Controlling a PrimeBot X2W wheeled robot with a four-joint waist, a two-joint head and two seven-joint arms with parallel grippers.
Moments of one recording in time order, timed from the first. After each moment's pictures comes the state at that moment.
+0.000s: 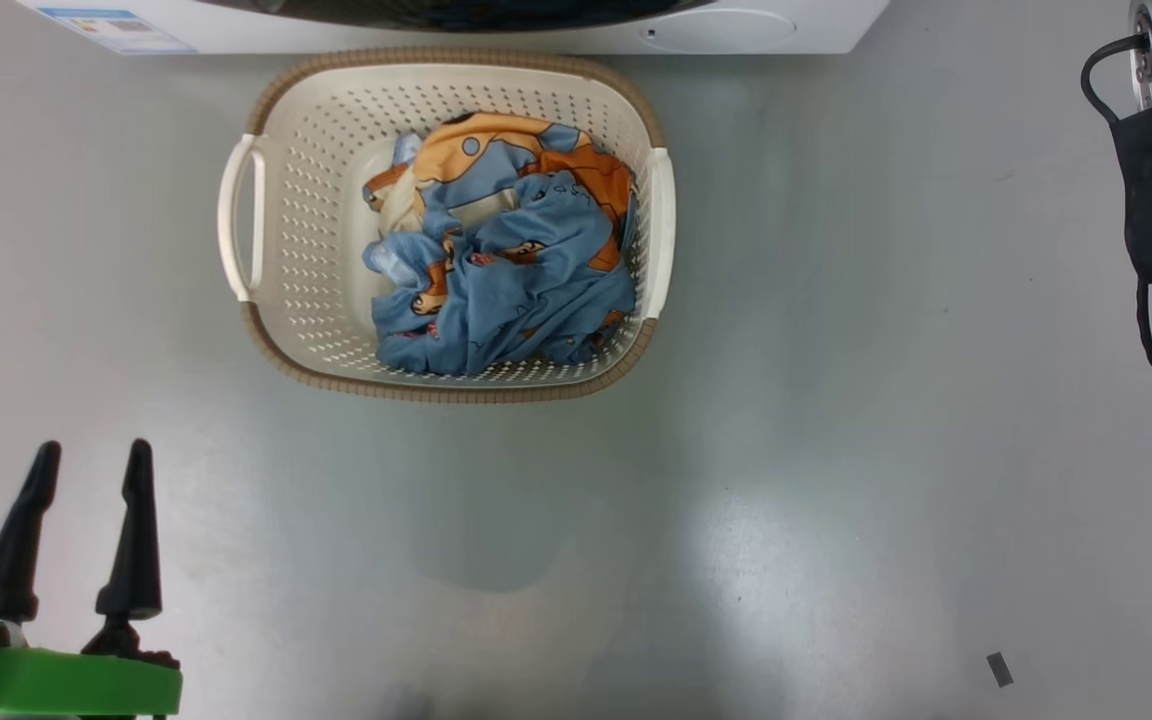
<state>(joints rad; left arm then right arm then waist) -0.07 0.20 0.09 0.03 -0.33 -0.13 -0.26 -1.22 -0.25 0.19 0.39 1.51 0.13 0.33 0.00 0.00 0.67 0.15</state>
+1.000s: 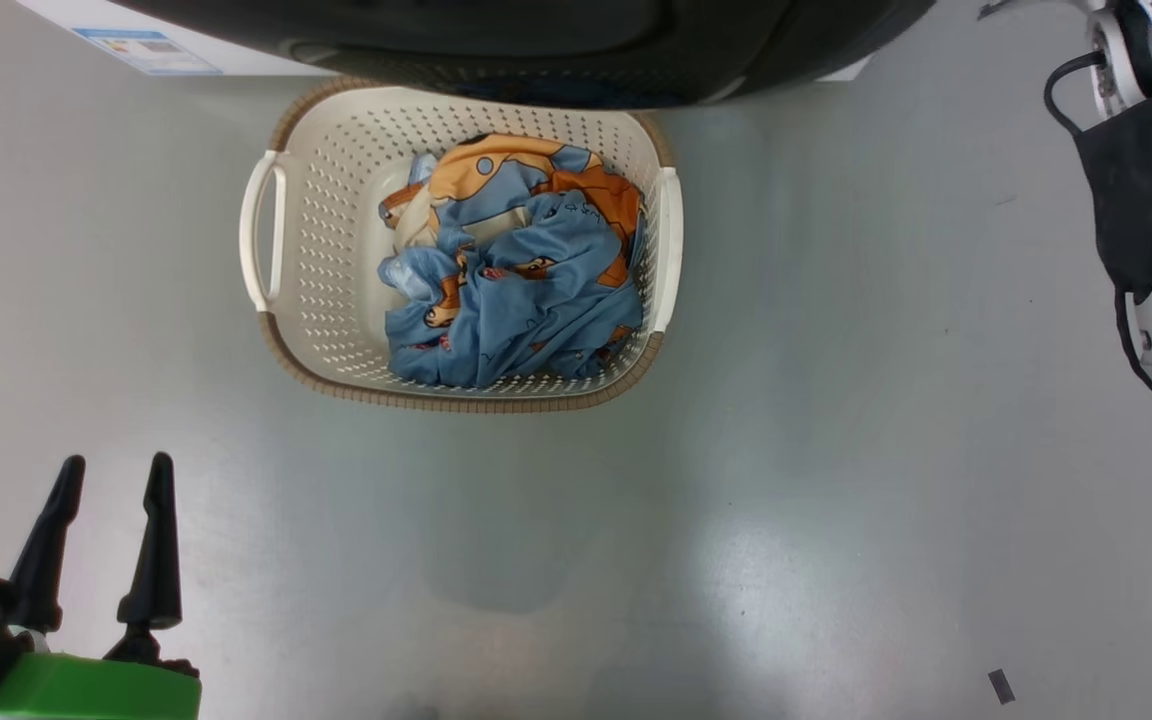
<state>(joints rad) -0.06 0.18 0.07 0.06 -0.33 -0.13 -0.26 -1.23 -0.25 0.25 0.47 1.54 0.13 0.45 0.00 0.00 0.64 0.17</state>
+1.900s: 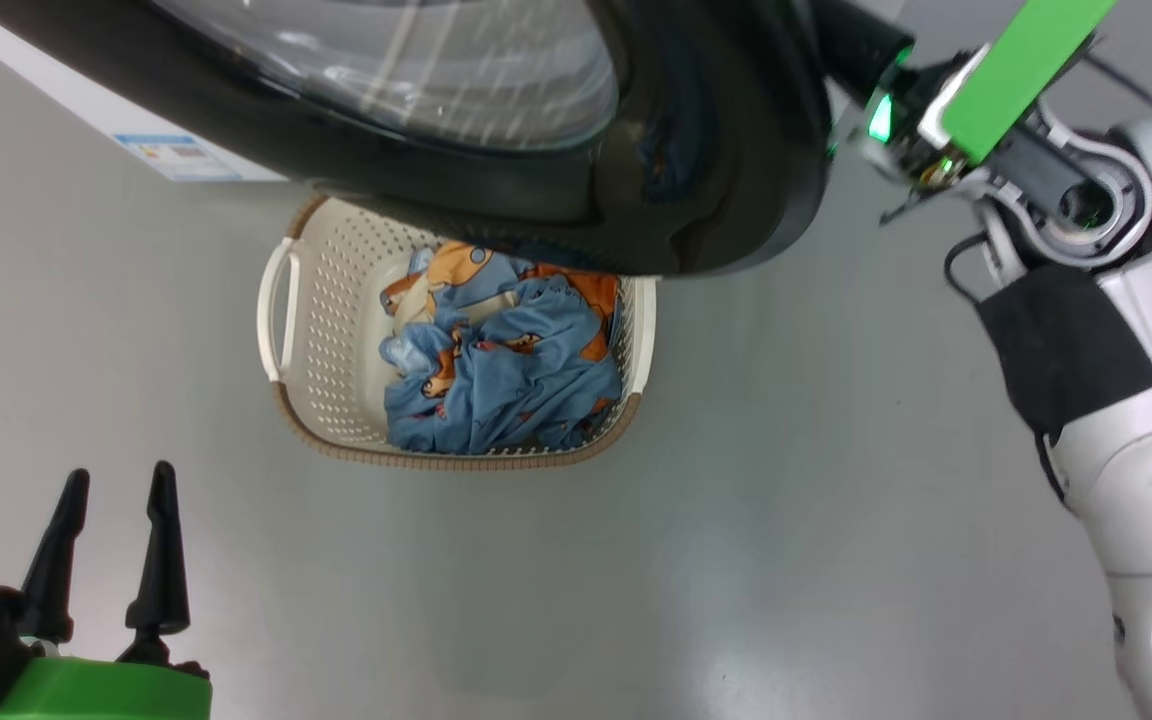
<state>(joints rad) -0.06 0.13 0.10 0.09 -0.32 -0.13 -0.26 -1.03 -0.22 0.31 0.39 1.58 0.13 0.53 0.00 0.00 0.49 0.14</state>
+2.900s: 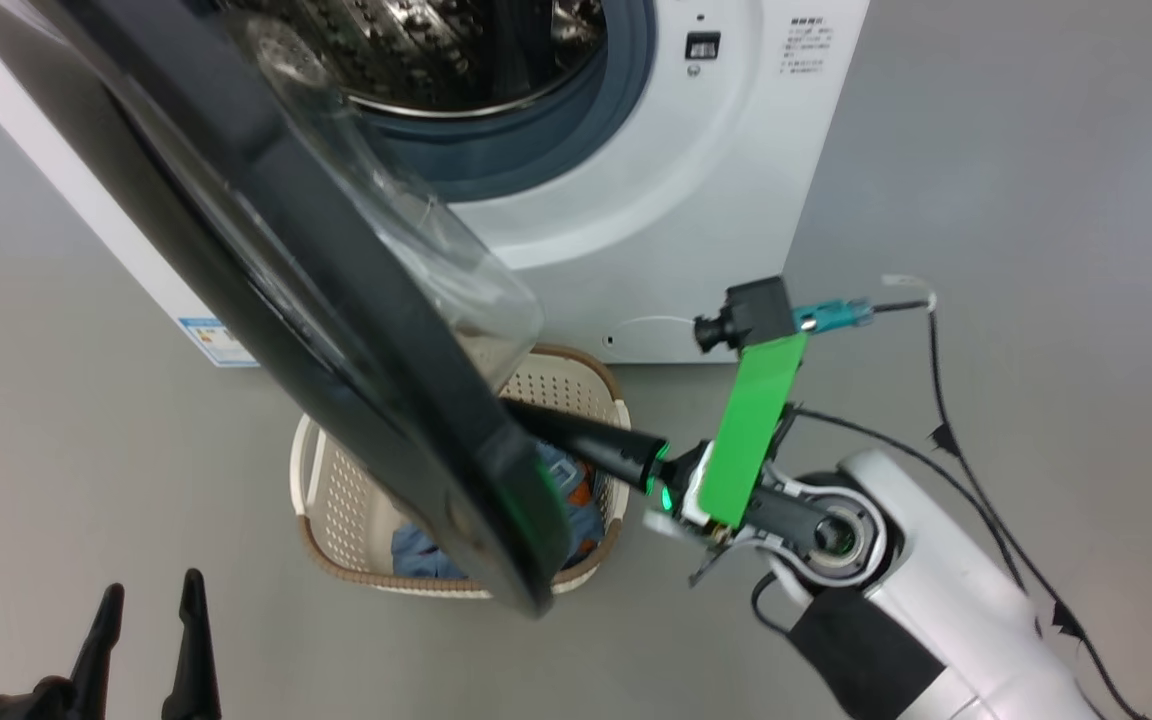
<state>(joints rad) 0.04 0.05 0.14 0.16 -0.27 -0.13 -0.26 -0.63 -0.09 0.56 0.30 1.62 0.13 0.55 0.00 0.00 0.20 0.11</state>
